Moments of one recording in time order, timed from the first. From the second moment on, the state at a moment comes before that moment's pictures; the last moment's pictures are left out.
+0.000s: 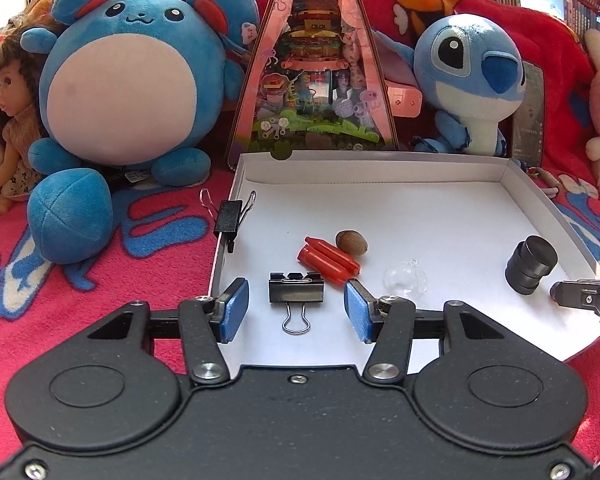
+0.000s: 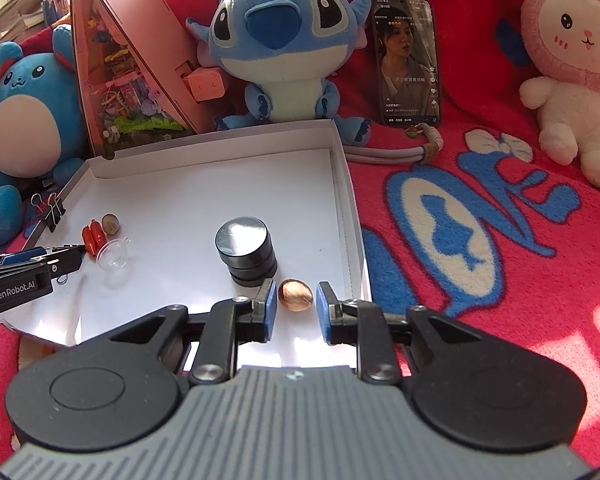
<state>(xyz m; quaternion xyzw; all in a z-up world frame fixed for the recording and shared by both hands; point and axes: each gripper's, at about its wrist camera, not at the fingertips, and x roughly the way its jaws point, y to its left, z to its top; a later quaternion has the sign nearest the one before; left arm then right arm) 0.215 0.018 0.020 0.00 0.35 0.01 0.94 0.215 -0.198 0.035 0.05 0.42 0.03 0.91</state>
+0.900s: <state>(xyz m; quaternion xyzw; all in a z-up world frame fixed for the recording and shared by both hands) 0.158 0.004 0.049 0.03 0.32 -0.04 0.95 0.175 -0.181 0.056 0.01 0.38 0.06 0.93</state>
